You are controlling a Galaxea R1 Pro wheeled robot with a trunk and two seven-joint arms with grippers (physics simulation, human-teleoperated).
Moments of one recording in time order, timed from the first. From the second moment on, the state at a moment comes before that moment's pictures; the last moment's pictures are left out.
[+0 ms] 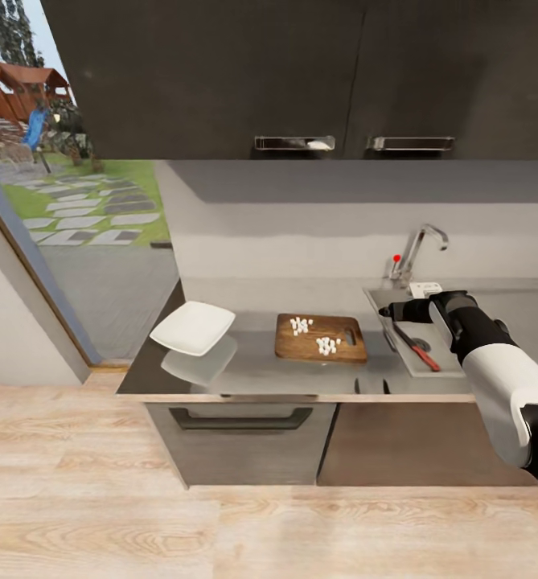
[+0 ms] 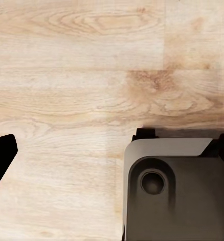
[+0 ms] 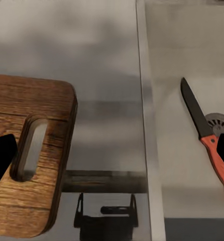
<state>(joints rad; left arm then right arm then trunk) -0.31 0.00 -0.13 0.07 0.09 -0.34 0.19 -1.26 -0.24 -0.03 -0.49 0.11 0.61 0.29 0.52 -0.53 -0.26</state>
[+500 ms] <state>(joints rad) -0.31 0.00 -0.13 0.07 0.09 -0.34 0.19 -1.26 -0.17 -0.03 -0.39 0.11 0.60 0.29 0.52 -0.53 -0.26</state>
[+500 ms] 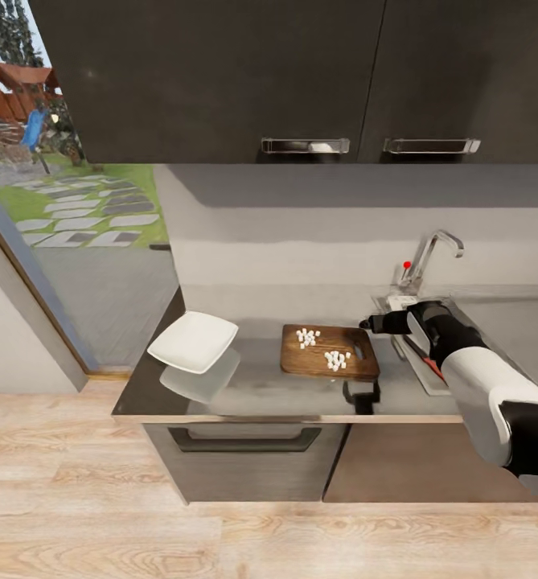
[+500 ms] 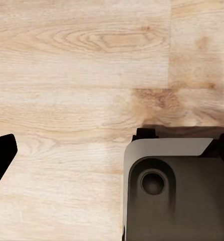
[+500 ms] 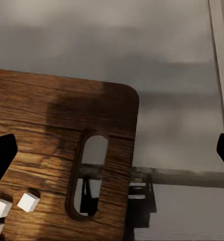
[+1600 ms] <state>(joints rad) -0.31 0.00 -0.13 0.07 0.09 -0.34 0.19 -1.26 -0.20 -0.03 -0.36 0.12 0.60 0.28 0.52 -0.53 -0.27</state>
